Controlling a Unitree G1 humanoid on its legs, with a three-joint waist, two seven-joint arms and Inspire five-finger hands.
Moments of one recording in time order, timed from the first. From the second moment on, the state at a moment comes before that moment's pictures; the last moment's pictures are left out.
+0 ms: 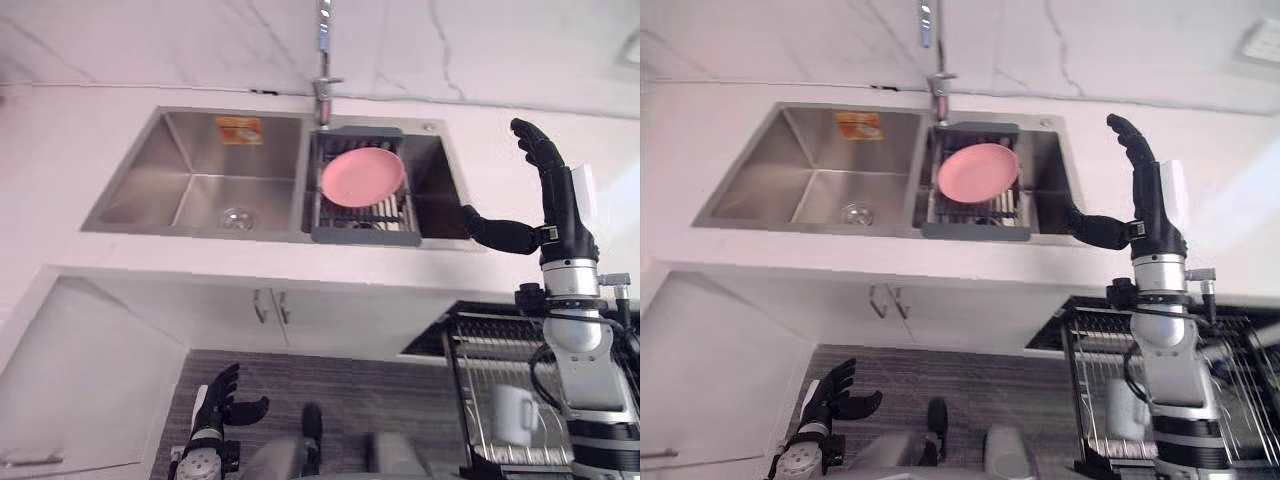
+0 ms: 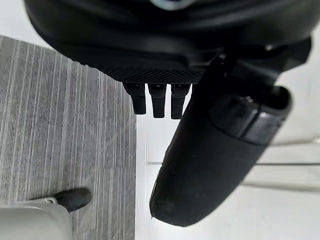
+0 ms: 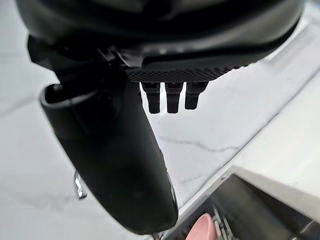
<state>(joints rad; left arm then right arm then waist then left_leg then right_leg) 0.26 0.13 0.06 0.61 0.07 -0.12 0.09 -0.07 -0.58 -0.18 -0.12 -0.20 -0.16 -0.13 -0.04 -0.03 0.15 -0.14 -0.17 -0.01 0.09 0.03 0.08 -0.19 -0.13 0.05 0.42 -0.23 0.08</state>
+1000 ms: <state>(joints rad) 0.32 0.14 0.02 0.69 0.12 -0.12 0.07 -0.17 -0.79 0.11 0.11 -0.26 -0.17 -0.04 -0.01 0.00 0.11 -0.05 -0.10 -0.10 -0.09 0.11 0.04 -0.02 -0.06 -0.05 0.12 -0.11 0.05</state>
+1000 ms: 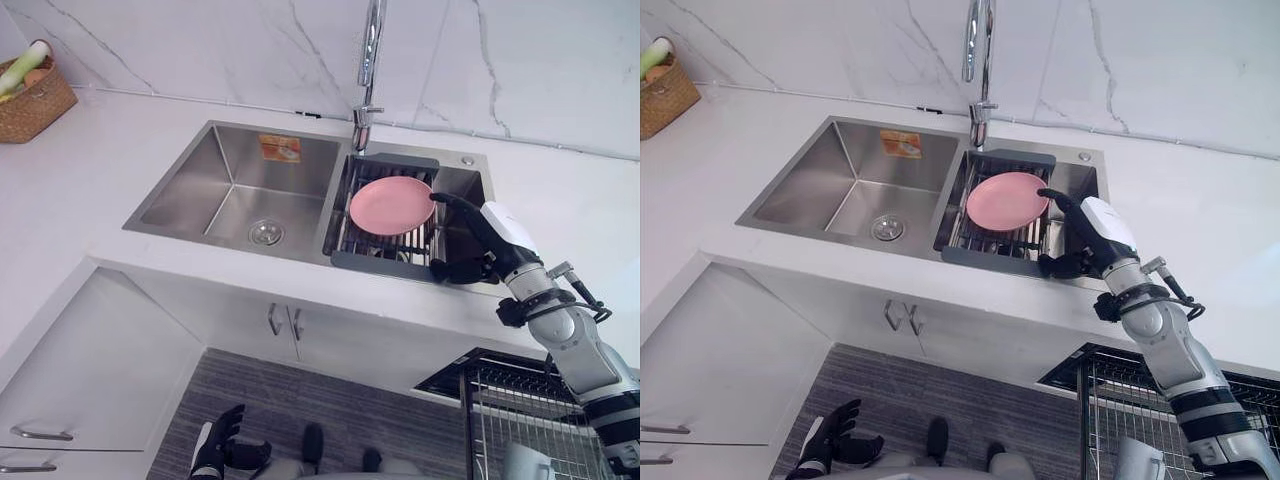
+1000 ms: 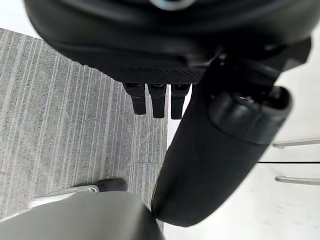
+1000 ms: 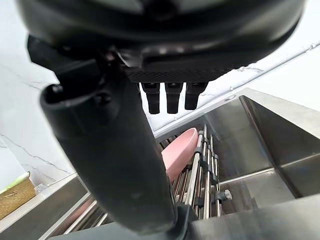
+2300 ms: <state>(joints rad) 0.30 0.14 0.01 0.69 0.12 -0.14 0.08 -0.55 -0.88 0.34 0.52 -0.35 -0.15 -0.08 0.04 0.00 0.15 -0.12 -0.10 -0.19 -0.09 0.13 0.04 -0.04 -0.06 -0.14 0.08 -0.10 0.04</state>
